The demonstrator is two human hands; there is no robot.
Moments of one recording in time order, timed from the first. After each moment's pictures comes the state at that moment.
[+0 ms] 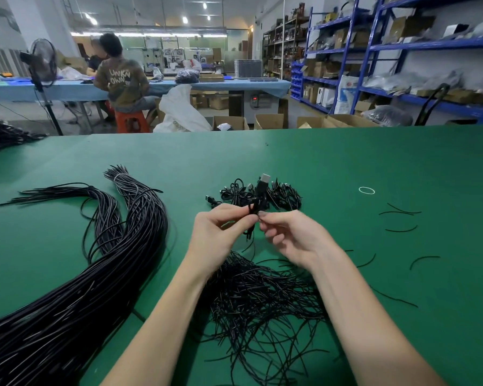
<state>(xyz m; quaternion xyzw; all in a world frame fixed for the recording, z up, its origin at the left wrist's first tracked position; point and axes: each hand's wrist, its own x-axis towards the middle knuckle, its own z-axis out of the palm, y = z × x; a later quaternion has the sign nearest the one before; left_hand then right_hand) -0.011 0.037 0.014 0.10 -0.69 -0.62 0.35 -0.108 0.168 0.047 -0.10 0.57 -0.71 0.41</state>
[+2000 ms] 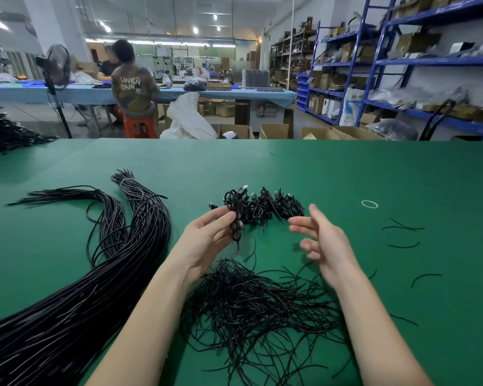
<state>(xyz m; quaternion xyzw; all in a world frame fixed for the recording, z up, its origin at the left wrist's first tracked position) -0.002 0.017 0.029 0.18 -0.47 -0.83 0.23 -0.145 0.195 0.022 -0.11 0.66 -0.71 0.23</state>
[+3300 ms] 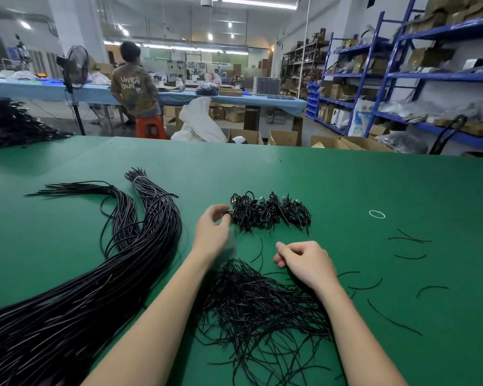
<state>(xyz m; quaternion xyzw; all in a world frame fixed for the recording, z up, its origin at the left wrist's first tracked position) -0.038 -0.010 -0.002 0.29 -0.71 -0.54 0.34 -0.138 0.176 -0.015 -0.25 0.89 -0.37 0.10</state>
